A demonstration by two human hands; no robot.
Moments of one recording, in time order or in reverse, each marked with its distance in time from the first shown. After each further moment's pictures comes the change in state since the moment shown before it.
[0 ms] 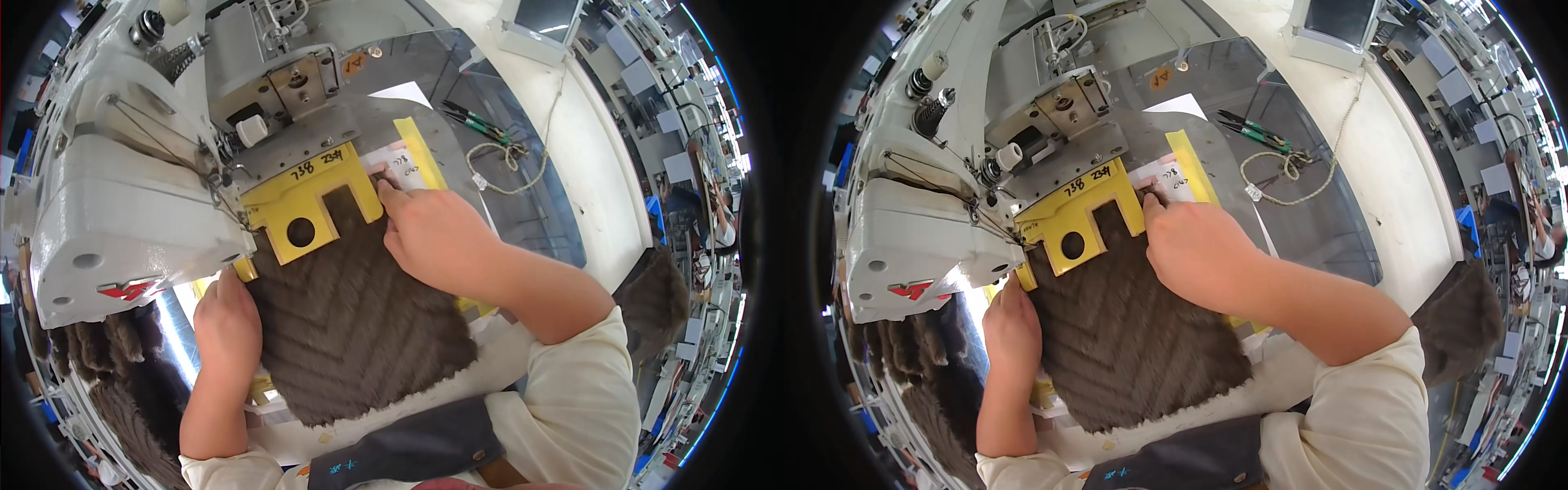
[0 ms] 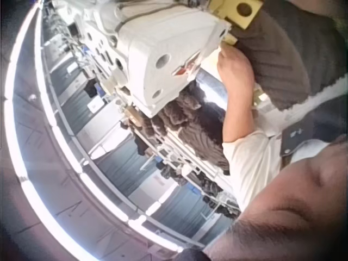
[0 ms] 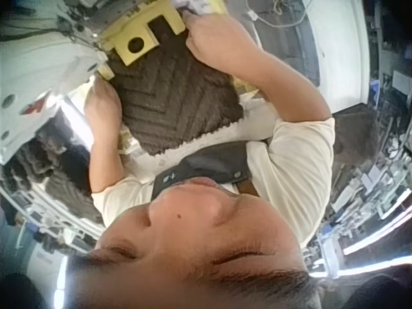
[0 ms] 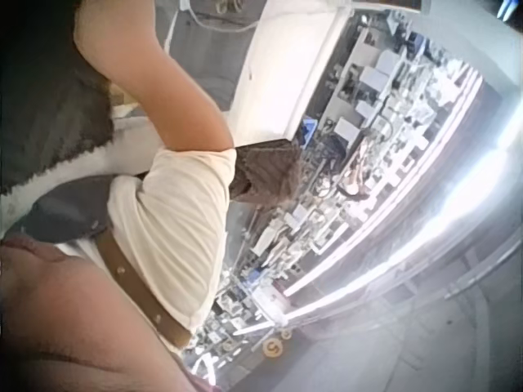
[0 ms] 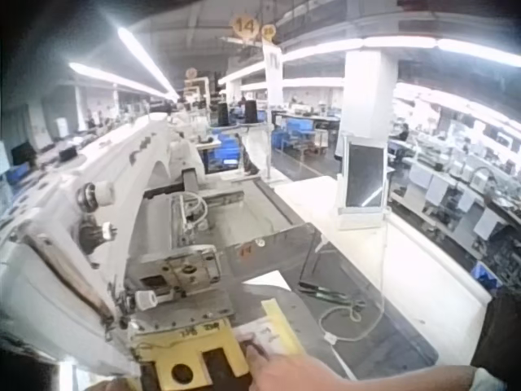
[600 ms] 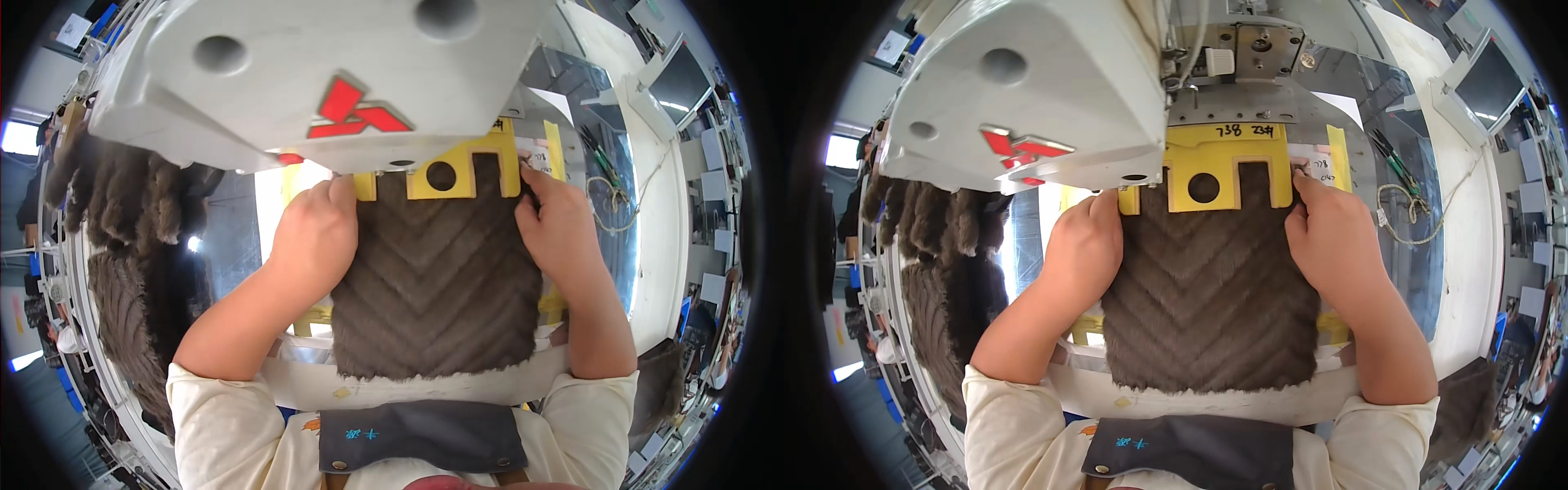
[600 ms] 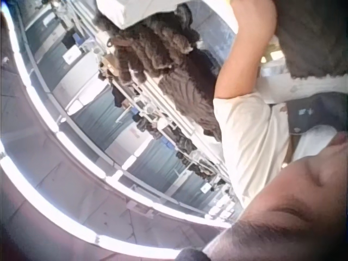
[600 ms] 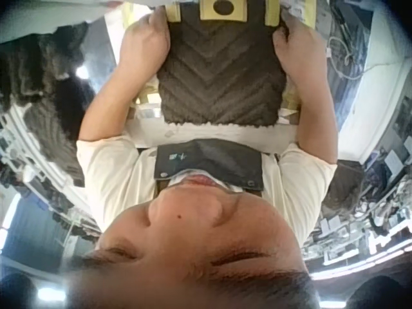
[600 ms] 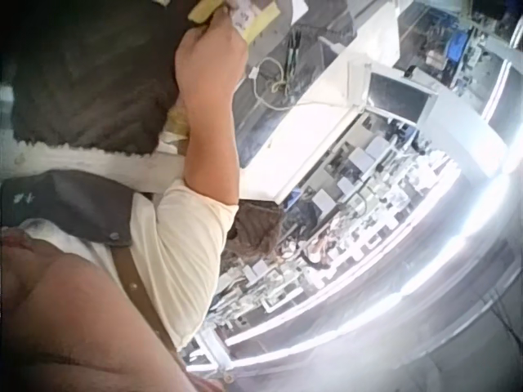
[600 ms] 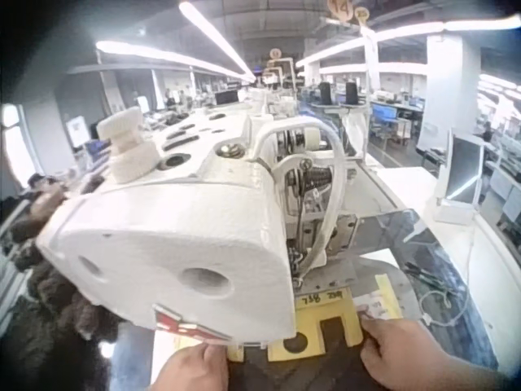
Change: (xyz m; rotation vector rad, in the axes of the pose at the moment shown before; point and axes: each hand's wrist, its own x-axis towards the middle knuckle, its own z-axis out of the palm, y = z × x) left_hand -0.001 -0.011 0.010 -0.078 0.007 0.030; right_hand 0.009 -0.007 0.000 0.008 0.117 0.108
